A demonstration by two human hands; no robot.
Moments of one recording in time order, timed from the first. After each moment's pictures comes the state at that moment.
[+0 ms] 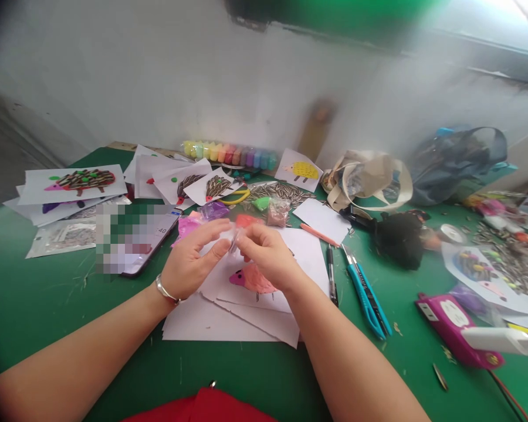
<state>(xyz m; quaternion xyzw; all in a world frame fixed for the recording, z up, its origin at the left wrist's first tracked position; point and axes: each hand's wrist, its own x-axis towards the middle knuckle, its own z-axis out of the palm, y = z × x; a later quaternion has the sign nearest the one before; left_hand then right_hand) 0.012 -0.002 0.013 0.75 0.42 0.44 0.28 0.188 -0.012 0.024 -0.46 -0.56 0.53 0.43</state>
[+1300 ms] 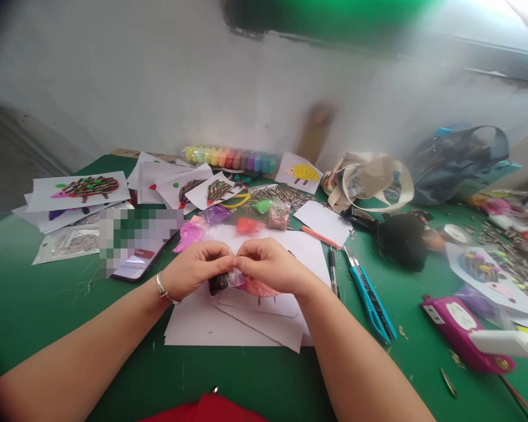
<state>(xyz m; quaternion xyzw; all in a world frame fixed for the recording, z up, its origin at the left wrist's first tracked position) 0.010 0.004 0.031 0.68 0.39 0.27 0.57 0.203 -0.014 0.033 -0.46 -0.67 0.52 0.26</state>
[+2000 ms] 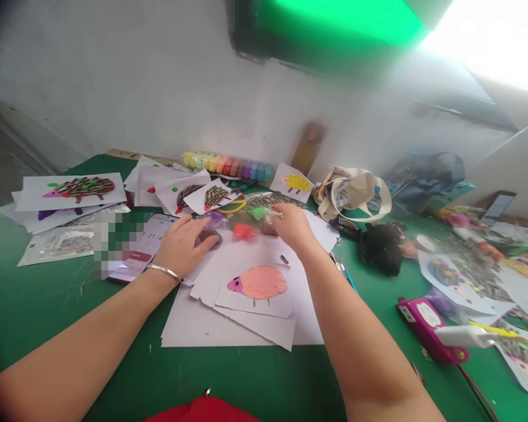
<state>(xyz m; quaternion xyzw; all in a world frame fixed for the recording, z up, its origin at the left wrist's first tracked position) -0.022 0.044 -0.012 0.78 0.55 0.29 0.03 0.244 0.056 0.039 -0.70 -0.66 0.12 0.24</state>
